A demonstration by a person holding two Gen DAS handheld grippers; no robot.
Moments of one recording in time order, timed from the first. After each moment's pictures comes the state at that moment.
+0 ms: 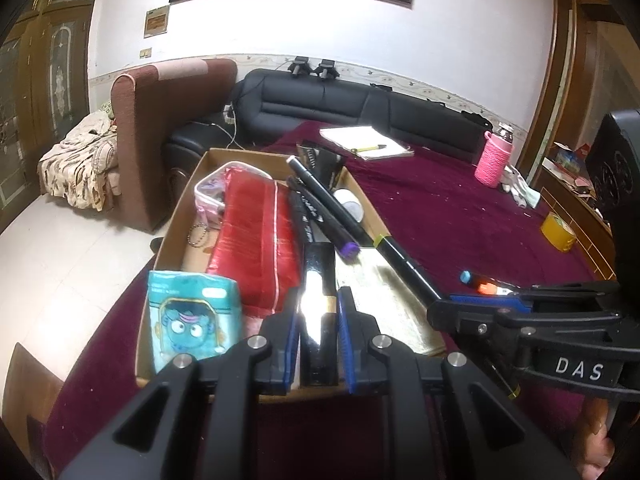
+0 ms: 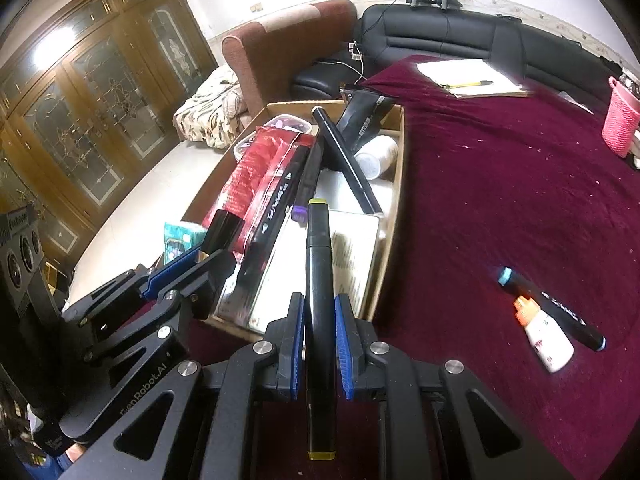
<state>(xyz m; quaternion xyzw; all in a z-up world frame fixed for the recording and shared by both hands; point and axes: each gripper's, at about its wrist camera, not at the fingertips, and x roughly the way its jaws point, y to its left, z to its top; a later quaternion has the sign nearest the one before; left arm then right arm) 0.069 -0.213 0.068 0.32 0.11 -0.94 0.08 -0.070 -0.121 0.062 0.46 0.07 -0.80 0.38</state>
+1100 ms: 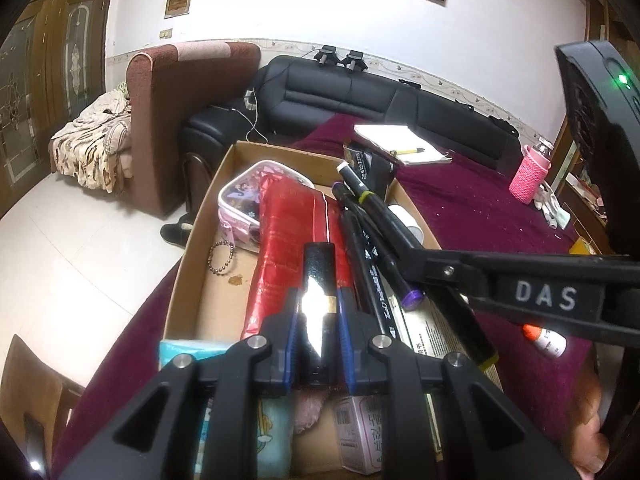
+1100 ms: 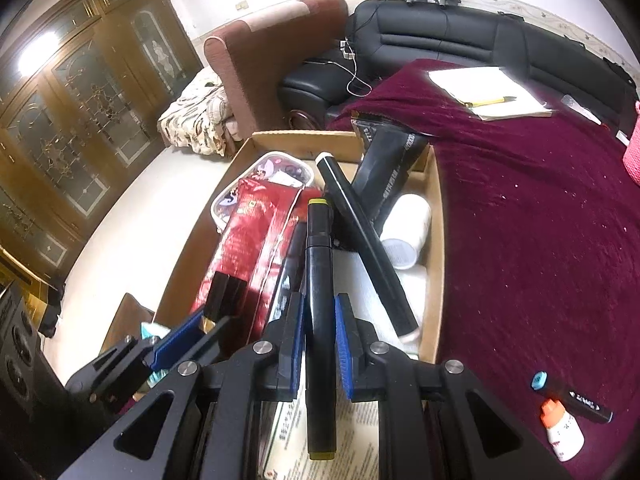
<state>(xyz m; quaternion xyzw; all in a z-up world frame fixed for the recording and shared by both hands) 0.023 -0.262 0.056 0.33 0.14 -0.93 0.11 -0.135 -0.204 0.062 0.47 0.07 -0.81 0.35</state>
